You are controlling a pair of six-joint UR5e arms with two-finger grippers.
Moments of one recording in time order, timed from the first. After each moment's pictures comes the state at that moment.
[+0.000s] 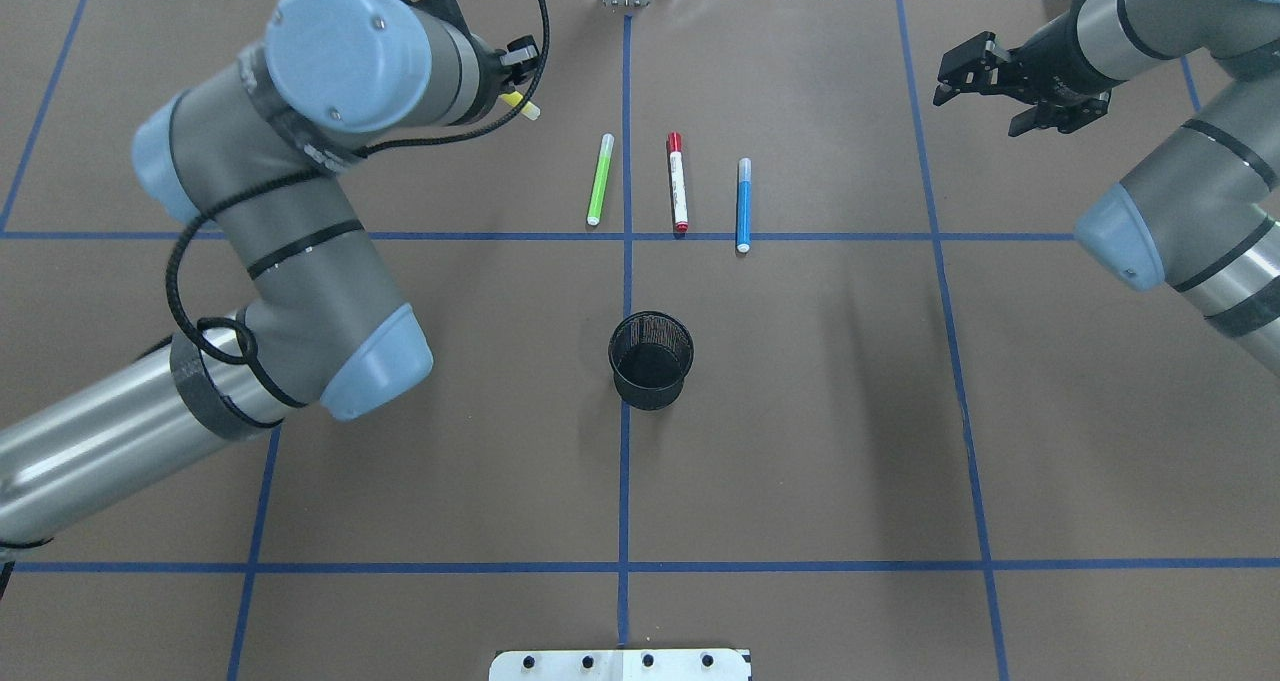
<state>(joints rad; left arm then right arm) -0.68 -2.29 -1.68 -1.81 -1.45 -1.47 1.06 -1.18 1.64 -1.17 2.14 1.19</state>
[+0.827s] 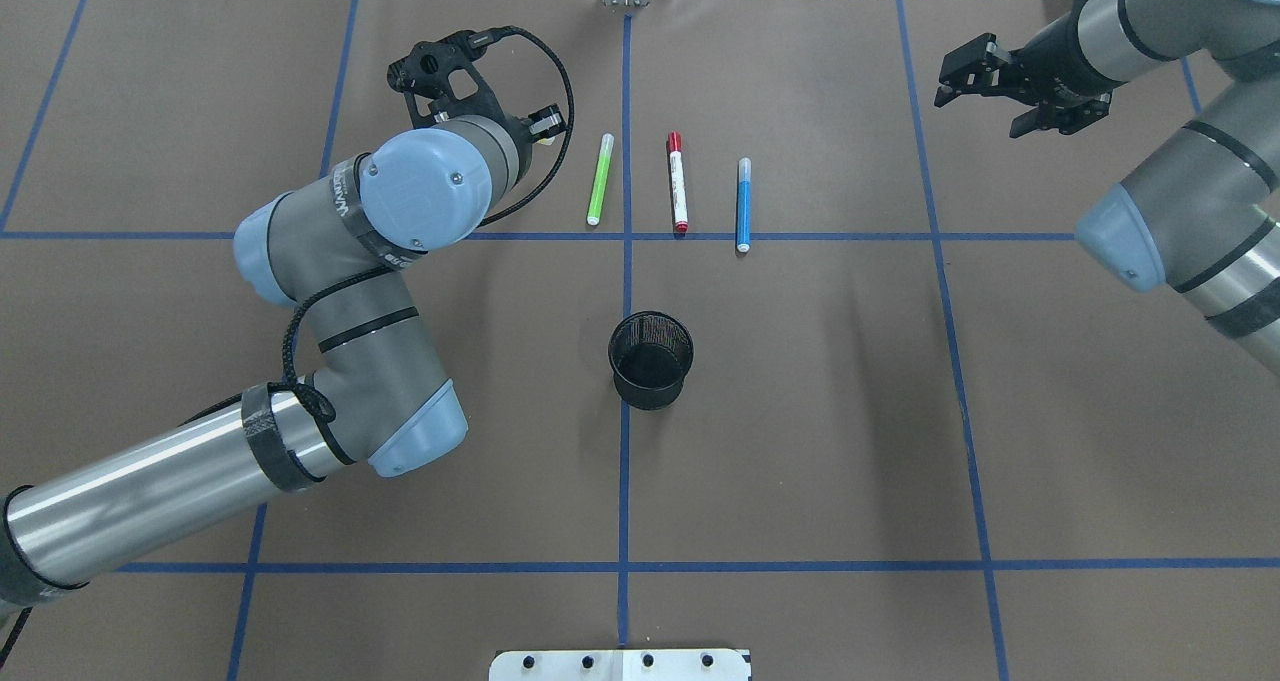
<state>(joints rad) -0.61 -2.30 -1.51 -1.96 -1.31 -1.54 1.06 -1.19 1.64 -1.17 2.14 1.19</state>
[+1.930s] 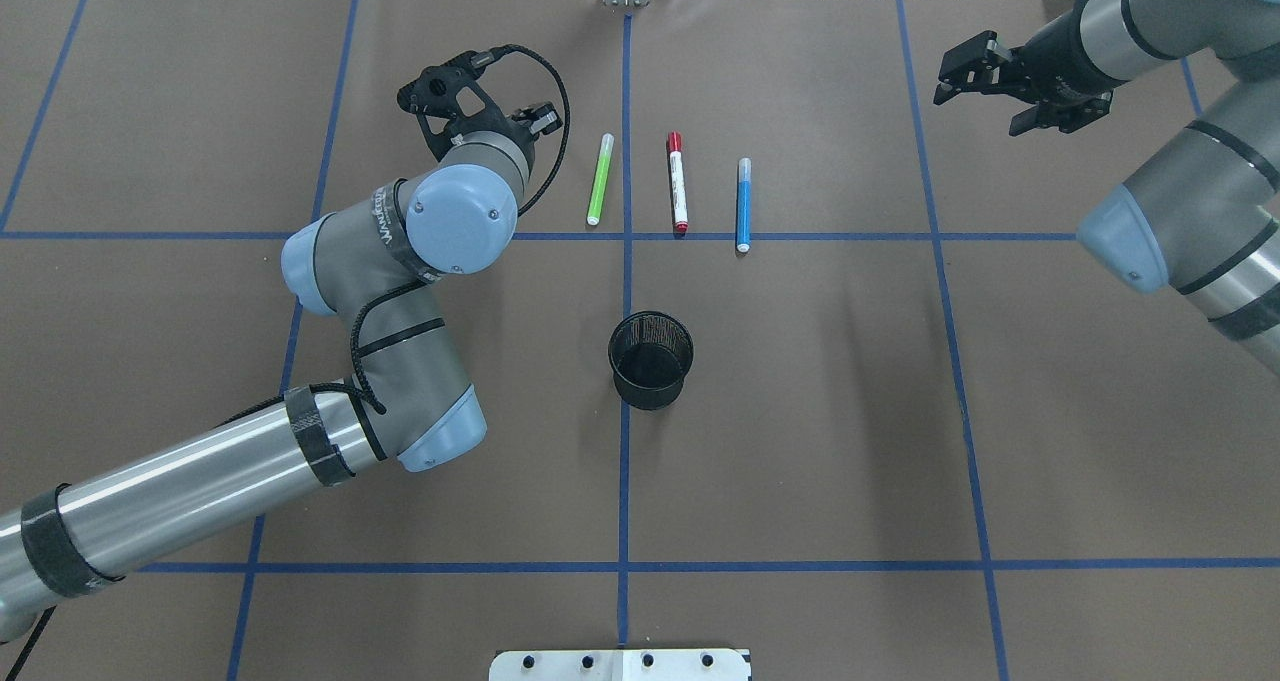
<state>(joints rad) -0.58 -2.32 -1.34 -2.10 -1.14 -1.62 1.06 -1.19 1.65 -1.17 2.13 1.19</state>
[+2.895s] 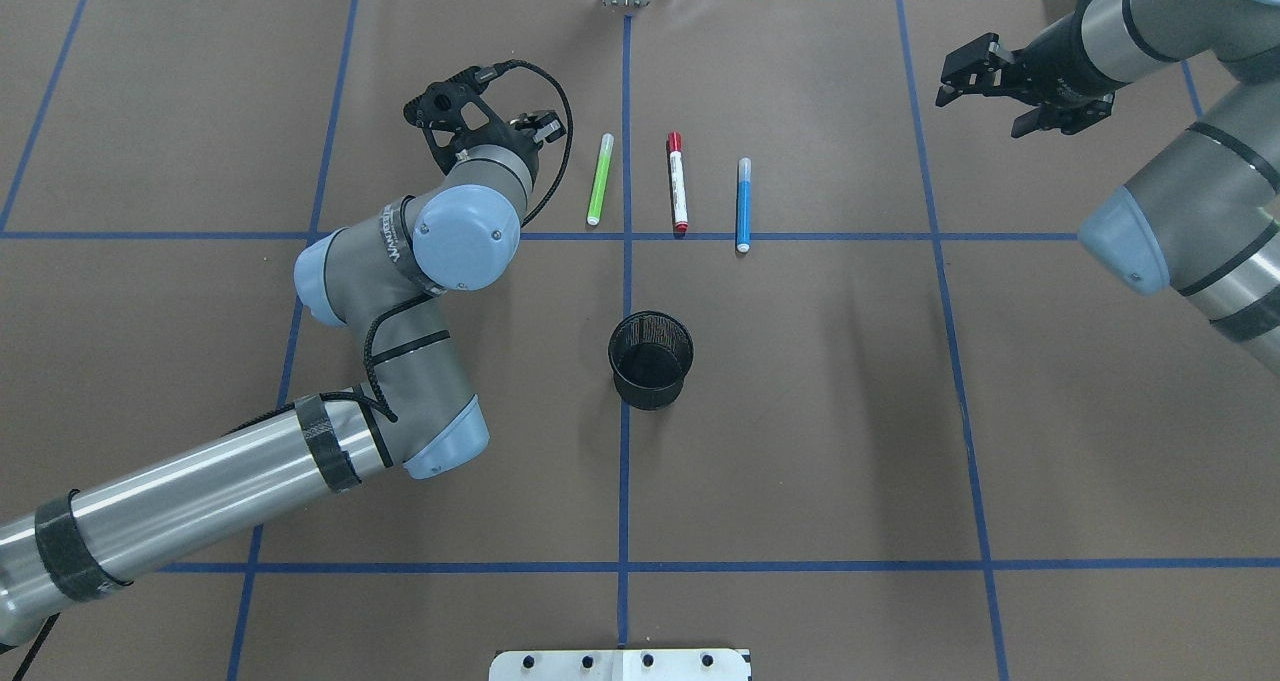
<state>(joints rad) -0.56 -2.33 -1.30 -2.16 -1.10 -1.62 1.06 -1.19 1.65 -1.17 2.13 1.19</state>
